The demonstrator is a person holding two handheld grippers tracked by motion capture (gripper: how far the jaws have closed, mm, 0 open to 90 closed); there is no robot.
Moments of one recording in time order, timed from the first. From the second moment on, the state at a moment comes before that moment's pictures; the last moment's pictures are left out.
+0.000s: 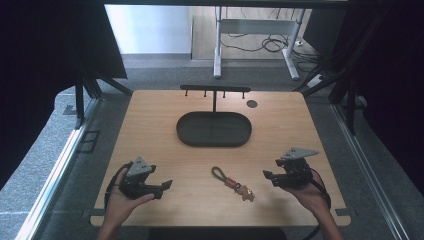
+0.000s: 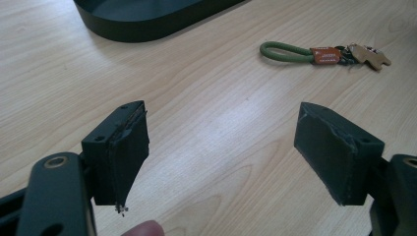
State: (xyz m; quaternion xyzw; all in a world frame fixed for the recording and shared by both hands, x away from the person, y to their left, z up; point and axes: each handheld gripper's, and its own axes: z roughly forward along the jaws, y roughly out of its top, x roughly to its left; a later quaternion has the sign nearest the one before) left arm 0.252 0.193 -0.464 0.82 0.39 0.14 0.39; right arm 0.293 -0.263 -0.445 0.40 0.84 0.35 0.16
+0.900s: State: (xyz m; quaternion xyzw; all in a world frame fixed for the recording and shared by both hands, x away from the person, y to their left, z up) left arm 0.251 0.201 -0.460 0.81 0.40 0.14 0.40; right arm 0.305 -0.215 -0.442 0.33 0.89 0.29 0.13
